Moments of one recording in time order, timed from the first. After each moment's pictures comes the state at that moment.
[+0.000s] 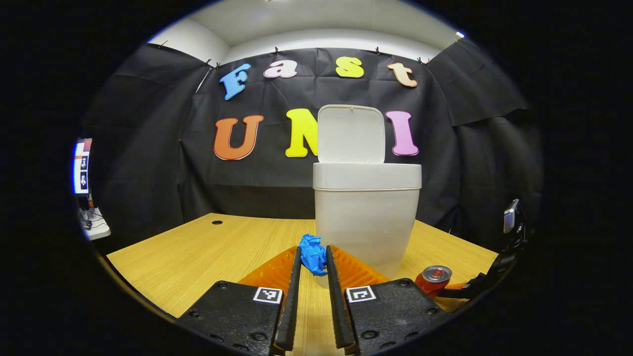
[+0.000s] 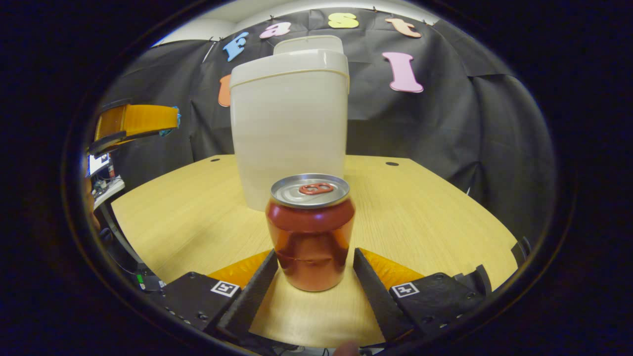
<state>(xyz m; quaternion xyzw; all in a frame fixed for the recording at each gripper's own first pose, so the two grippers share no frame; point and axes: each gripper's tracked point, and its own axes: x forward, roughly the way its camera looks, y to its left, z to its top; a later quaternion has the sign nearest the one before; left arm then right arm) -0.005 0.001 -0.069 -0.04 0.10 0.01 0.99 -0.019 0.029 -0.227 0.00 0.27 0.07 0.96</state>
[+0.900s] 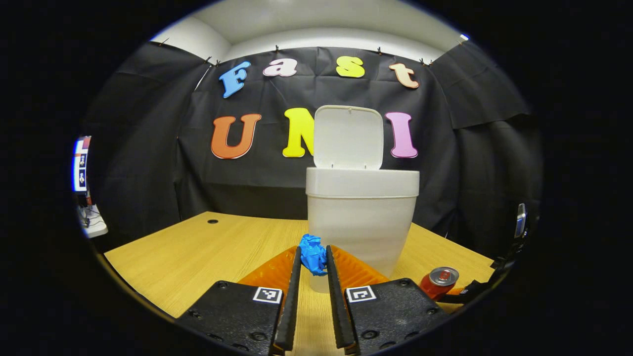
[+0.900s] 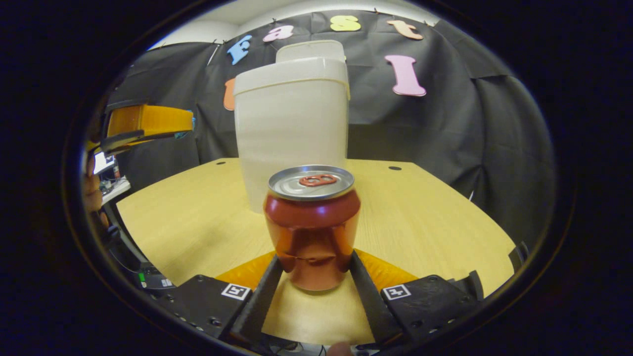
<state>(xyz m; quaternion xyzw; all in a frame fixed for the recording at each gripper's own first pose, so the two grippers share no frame) 0.010 -0.011 -0.044 -0.05 0.09 0.01 0.99 -0.026 0.018 -0.200 0.00 0.24 0.08 0.97</state>
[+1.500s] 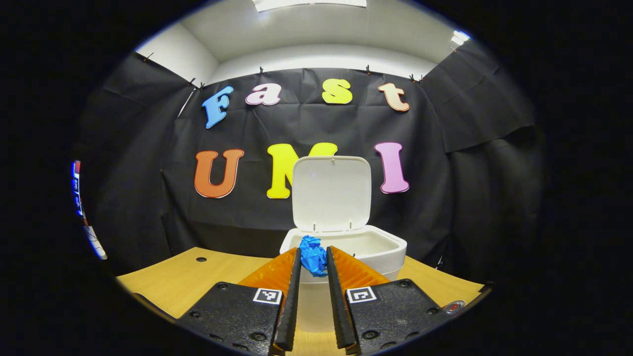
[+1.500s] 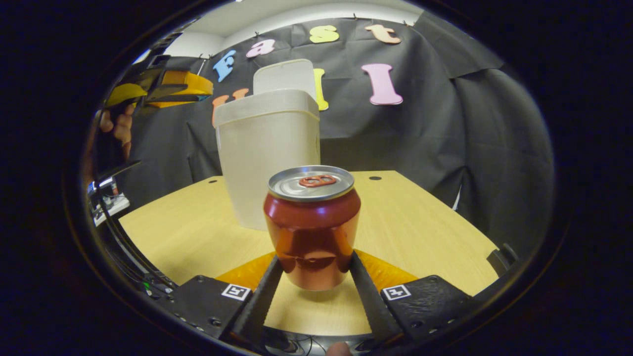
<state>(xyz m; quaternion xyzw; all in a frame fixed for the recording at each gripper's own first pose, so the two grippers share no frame) 0.077 -0.033 0.057 -0.04 0.02 -0.02 1.00 -0.041 -0.032 -0.169 0.03 0.21 0.06 0.98</state>
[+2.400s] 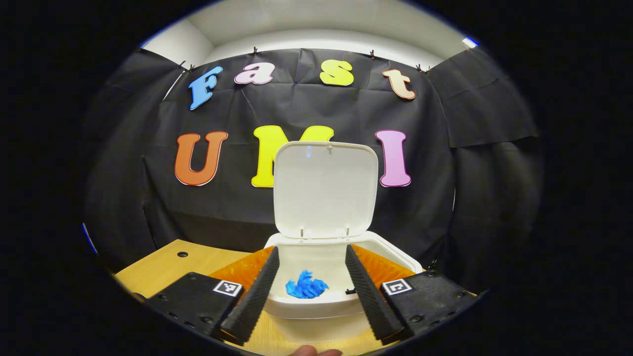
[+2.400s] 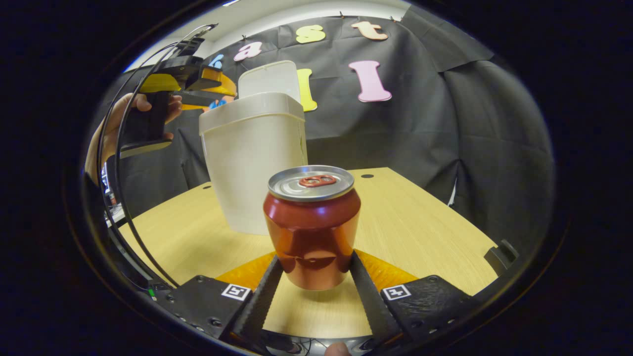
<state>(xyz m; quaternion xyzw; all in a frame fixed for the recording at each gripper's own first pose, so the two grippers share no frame) 0.147 -0.045 0.049 -0.06 0.08 -0.04 0.99 -0.032 -0.046 -0.176 0.05 0.22 0.05 0.97</state>
